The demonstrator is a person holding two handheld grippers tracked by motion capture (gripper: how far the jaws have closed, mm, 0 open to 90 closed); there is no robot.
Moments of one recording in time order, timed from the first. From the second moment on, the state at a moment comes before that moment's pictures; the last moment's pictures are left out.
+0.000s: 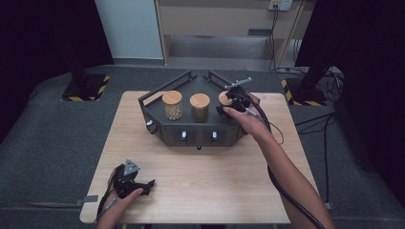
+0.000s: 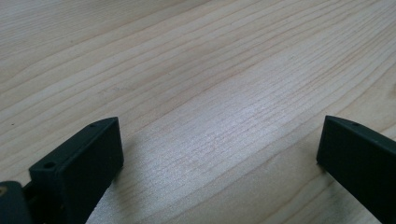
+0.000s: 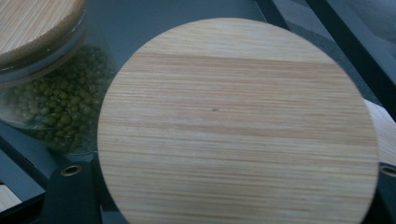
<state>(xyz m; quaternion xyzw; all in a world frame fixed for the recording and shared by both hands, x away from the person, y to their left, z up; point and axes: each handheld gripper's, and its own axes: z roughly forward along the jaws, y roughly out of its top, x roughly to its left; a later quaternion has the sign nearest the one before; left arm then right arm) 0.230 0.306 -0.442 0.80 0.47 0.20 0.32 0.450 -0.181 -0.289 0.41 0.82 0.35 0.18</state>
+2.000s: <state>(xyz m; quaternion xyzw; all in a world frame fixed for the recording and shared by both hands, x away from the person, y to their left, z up) 0.231 0.306 -0.442 0.80 0.47 0.20 0.32 0.407 -0.217 -0.289 0.41 0.79 0.41 0.20</state>
